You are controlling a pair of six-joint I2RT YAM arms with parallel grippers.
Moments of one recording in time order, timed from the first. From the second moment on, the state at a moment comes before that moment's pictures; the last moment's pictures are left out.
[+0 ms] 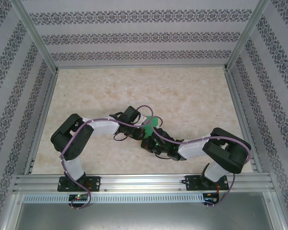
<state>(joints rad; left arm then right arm) -0.71 1.81 0.94 -0.23 0.41 -0.27 0.95 1.58 0.44 0.45 -0.12 1.24</state>
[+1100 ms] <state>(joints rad) -0.71 1.81 0.94 -0.23 0.41 -0.29 0.96 1.59 0.55 0.21 -0.15 1.23</state>
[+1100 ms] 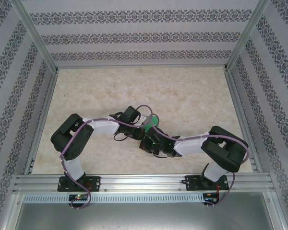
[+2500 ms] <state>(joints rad) -0.71 1.81 0.94 -0.23 0.41 -0.29 0.62 1.59 0.58 0.19 -0.26 1.04</state>
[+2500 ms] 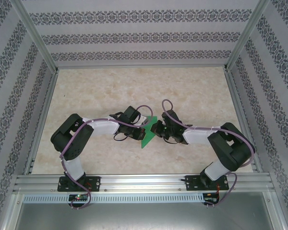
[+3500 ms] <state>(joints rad) -0.72 1.79 0.97 -0.29 0.36 -0.31 0.55 1.66 0.62 0.16 -0.31 0.95</state>
